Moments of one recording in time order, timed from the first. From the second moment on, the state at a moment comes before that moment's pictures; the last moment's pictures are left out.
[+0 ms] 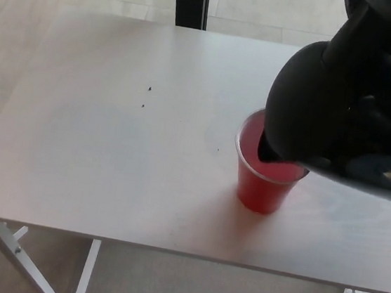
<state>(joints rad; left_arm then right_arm) -0.14 0.69 0.76 1.02 -0.56 0.12 -0.46 -0.92 -0.75 0.55 -0.35 -1.10 0.42 0.80</state>
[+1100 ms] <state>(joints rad) -0.15 0.69 0.74 0.96 -0.56 0.14 -0.45 -0.85 -0.51 0.68 -0.45 -1.51 0.14 0.88</state>
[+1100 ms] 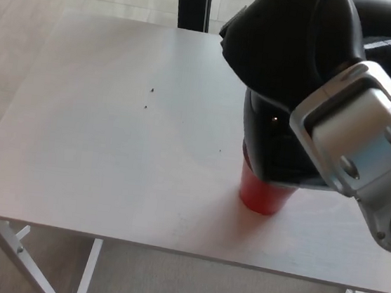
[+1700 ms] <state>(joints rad) -0.13 0.69 0.74 0.96 -0.57 0.14 -0.46 -0.84 -0.53 0.33 -0.32 -1.45 0.10 0.78</state>
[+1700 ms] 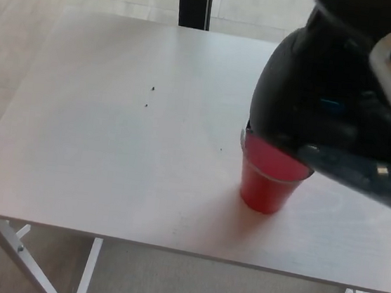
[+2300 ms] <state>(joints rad) -0.11 0.69 0.76 0.97 -0.57 0.15 -0.46 -0.62 -0.59 0.00 -0.32 -1.28 0.13 0.67</state>
